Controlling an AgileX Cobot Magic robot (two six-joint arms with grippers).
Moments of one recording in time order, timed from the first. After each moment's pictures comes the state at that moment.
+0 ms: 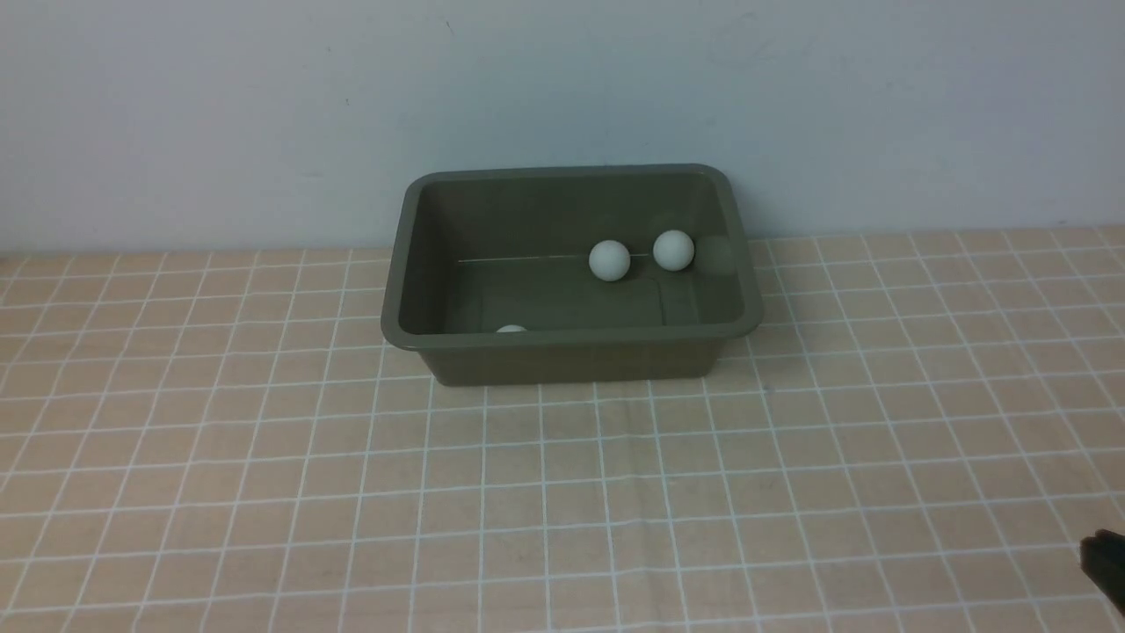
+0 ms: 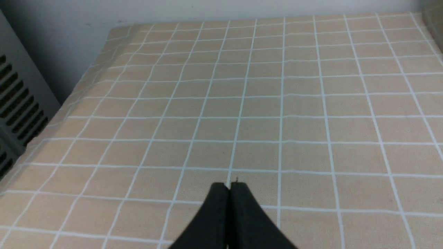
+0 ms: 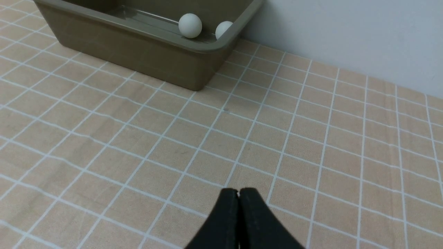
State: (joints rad) right arm 0.26 0.36 -0.20 0.13 0.39 -0.25; left arm 0.24 -0.01 0.03 -0.02 0.39 0.10
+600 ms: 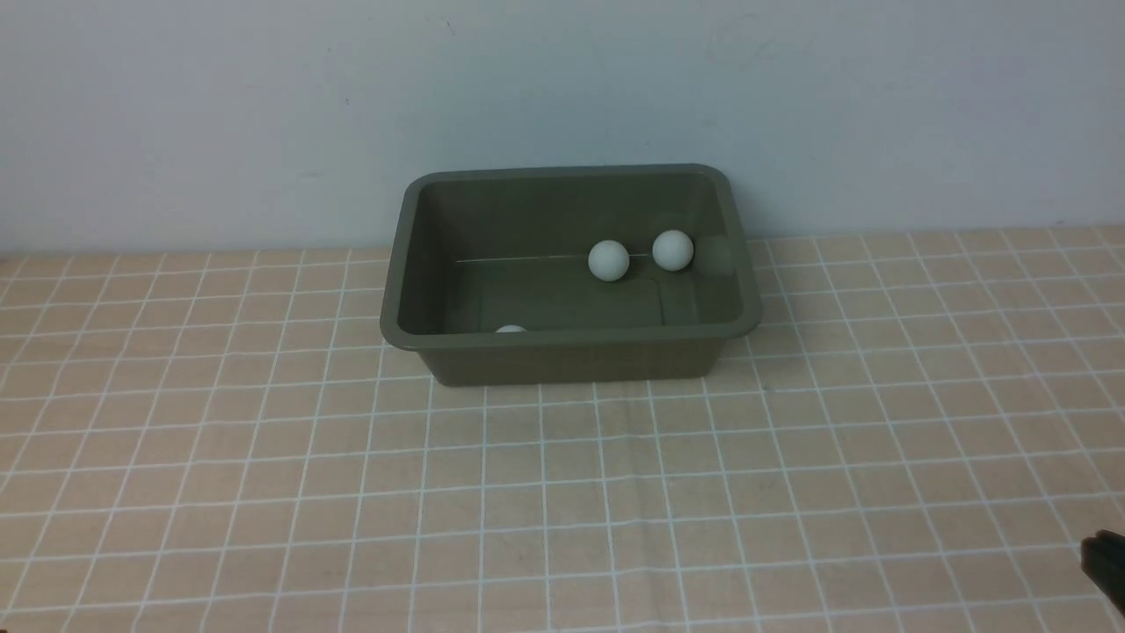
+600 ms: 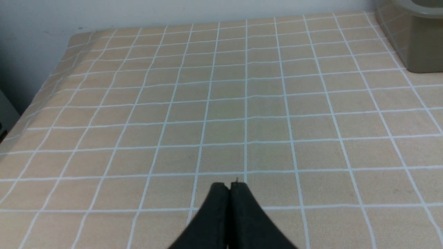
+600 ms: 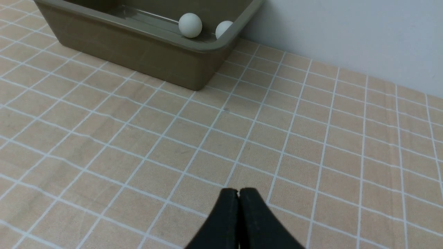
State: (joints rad) right arm 0.26 0.36 -0.20 0.13 0.39 -0.25; left arm 0.14 -0.01 0.03 -0.01 0.39 0.08
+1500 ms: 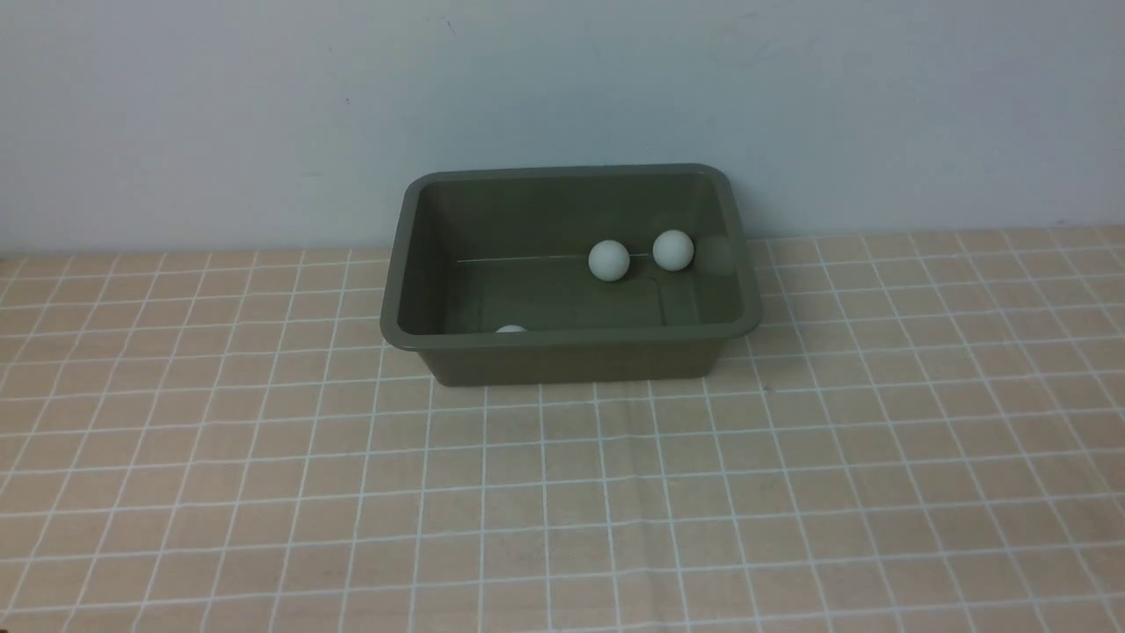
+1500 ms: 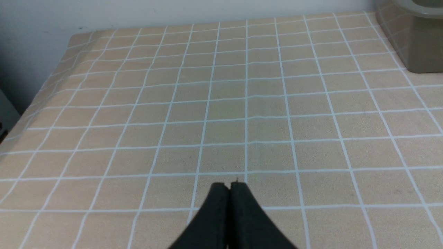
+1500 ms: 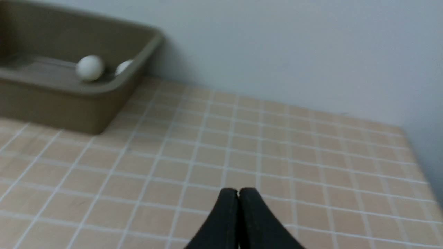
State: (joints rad) right arm -0.04 0.19 -0.20 0.12 0.37 -0.25; left arm 0.14 -0.01 0.03 -0.01 0.39 0.08
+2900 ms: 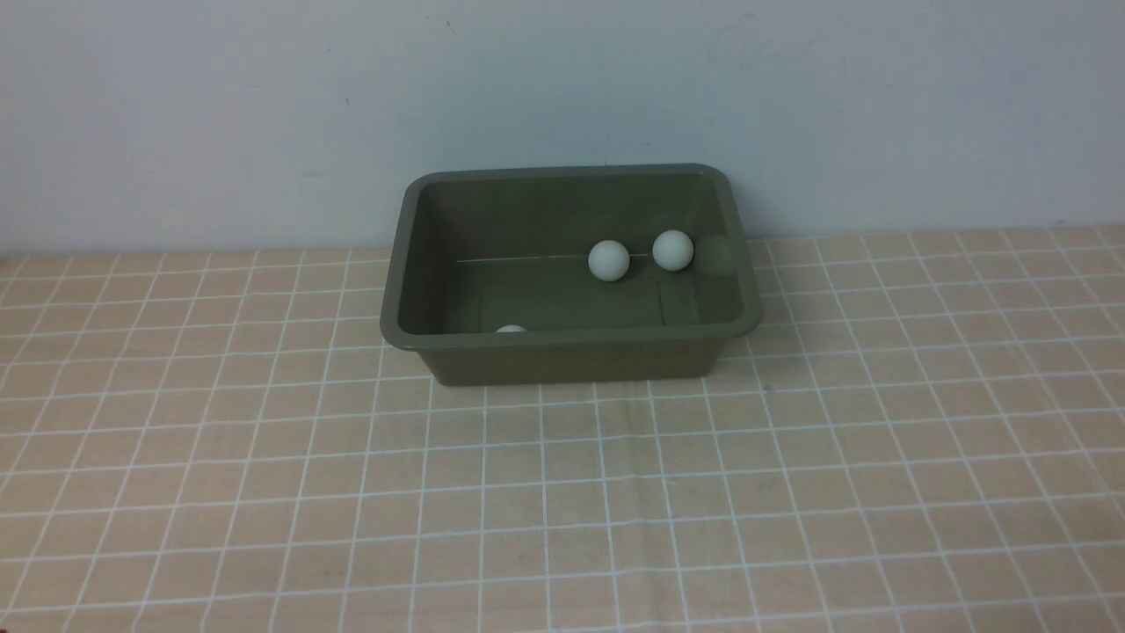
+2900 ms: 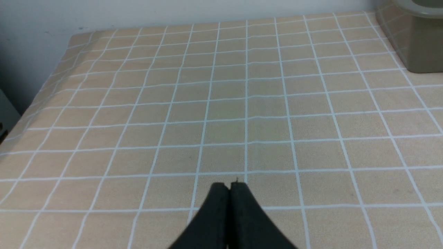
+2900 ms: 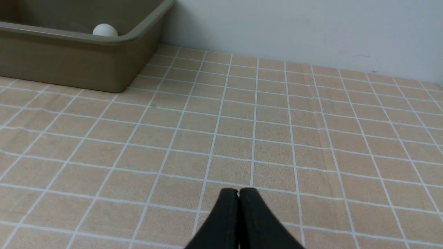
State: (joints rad) right arm 0.04 -0.01 0.02 0.14 0.43 -0.21; left arm 0.14 -0.01 0.03 -0.01 0.39 0.08
